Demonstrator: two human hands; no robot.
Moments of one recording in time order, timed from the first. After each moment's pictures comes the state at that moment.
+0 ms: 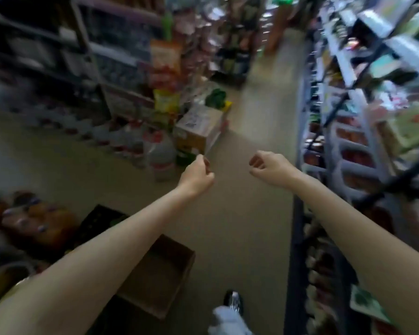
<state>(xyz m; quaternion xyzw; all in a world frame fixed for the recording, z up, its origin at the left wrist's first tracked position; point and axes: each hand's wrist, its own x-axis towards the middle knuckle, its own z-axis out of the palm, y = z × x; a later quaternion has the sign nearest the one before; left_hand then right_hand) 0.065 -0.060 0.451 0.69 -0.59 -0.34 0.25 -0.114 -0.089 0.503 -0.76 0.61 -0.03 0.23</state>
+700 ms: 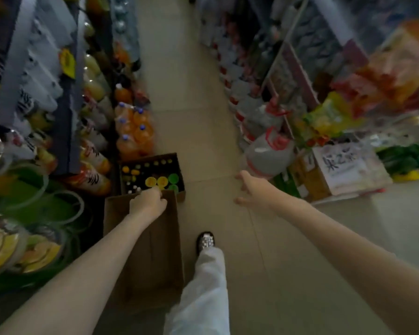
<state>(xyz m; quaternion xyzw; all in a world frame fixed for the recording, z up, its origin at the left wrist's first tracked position) 0.281 -0.132 0.228 0.92 -0.10 -0.35 0.12 0.187 -0.358 0.318 -0.91 0.17 0.30 0.22</state>
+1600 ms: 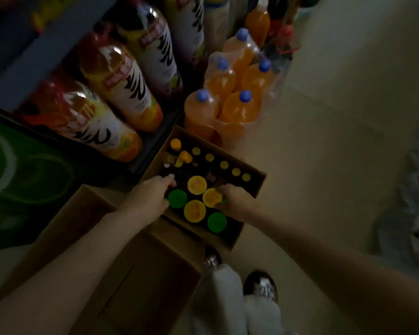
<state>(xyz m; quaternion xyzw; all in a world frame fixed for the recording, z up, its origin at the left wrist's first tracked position) 0.478 -0.115 -0.113 0.91 0.15 -0.33 0.20 0.547 -0.299 -0.194 -0.86 -0.22 0.44 0.16</state>
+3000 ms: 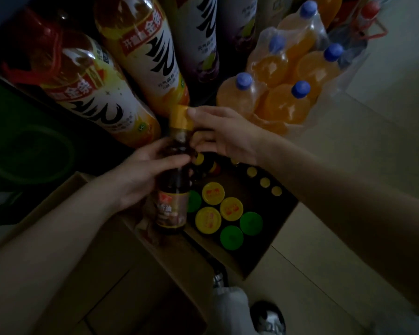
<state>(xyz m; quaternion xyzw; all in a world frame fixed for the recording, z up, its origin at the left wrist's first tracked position) 0.504 -0.071 -0.150 0.56 0.34 -0.16 0.74 0.639 -0.198 -0.159 -0.53 -0.12 0.58 0.61</state>
